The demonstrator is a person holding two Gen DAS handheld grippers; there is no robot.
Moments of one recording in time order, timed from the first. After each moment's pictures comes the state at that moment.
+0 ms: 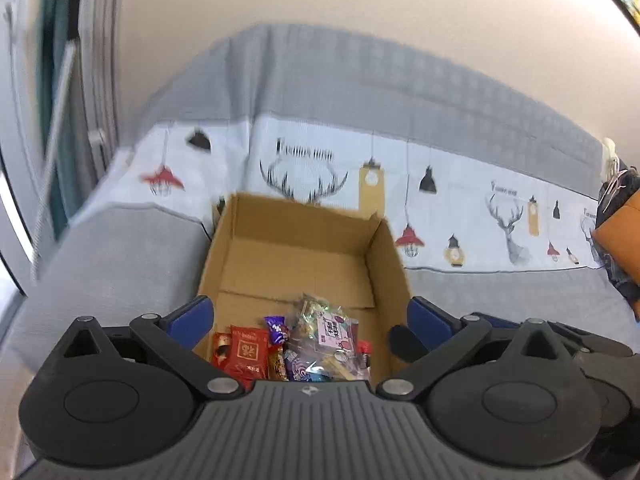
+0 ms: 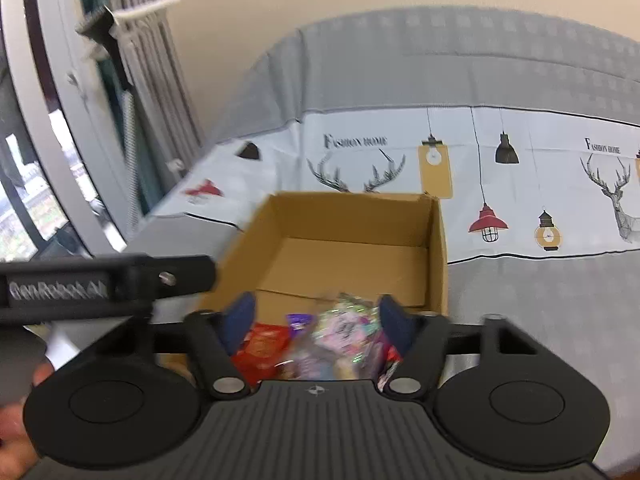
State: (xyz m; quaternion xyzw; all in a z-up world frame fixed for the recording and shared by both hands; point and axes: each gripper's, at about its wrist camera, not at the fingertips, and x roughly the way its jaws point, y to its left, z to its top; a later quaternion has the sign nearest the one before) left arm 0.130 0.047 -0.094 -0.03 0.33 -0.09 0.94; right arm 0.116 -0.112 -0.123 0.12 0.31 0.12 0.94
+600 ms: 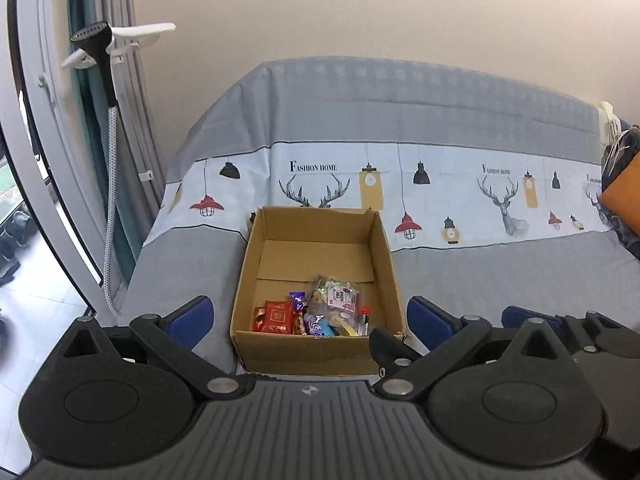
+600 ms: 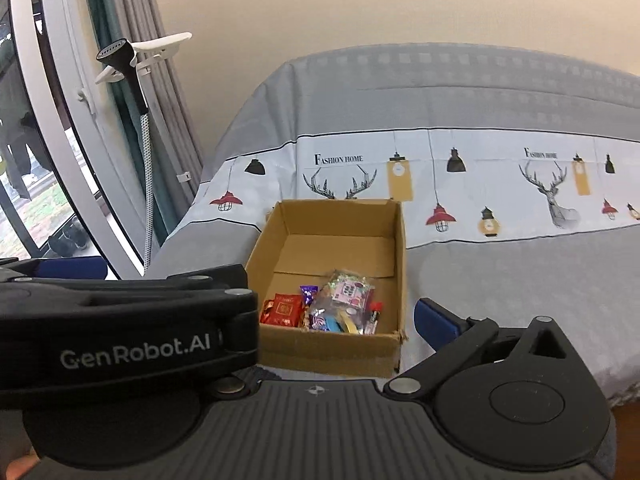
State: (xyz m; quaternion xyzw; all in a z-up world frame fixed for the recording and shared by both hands) left arm -0.004 0.008 0.005 0.04 0.32 -0.04 0.94; right arm -0.022 -0.117 -0.023 0.11 0.32 0.06 0.94
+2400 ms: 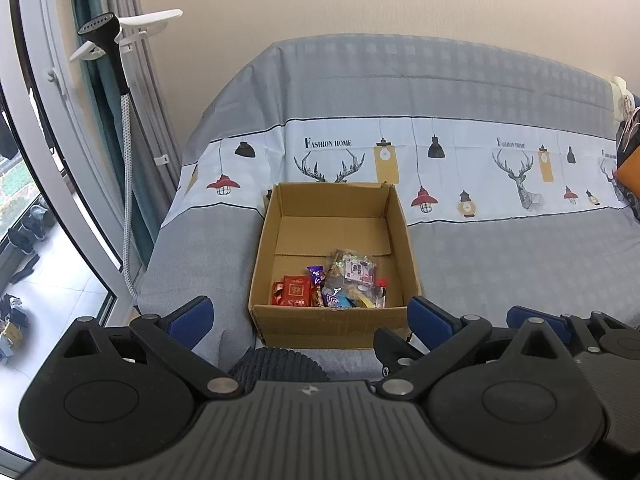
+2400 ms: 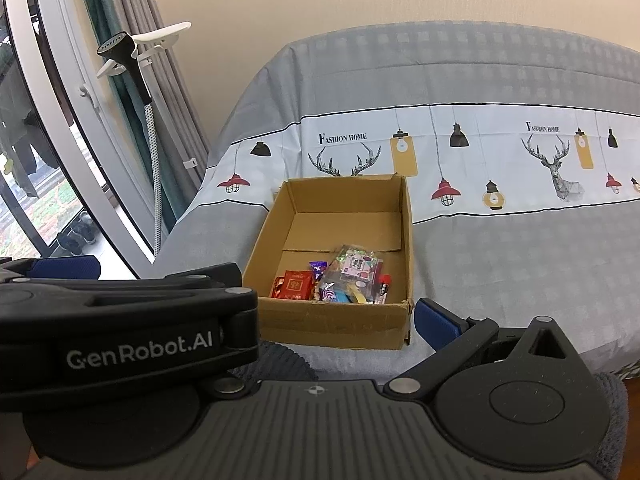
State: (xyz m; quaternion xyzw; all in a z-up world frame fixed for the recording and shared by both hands) left arm -0.017 -0.002 -0.001 0.07 0.36 -0.01 0.93; right arm -0.031 -0.119 -0.031 0.13 0.35 0.08 0.92
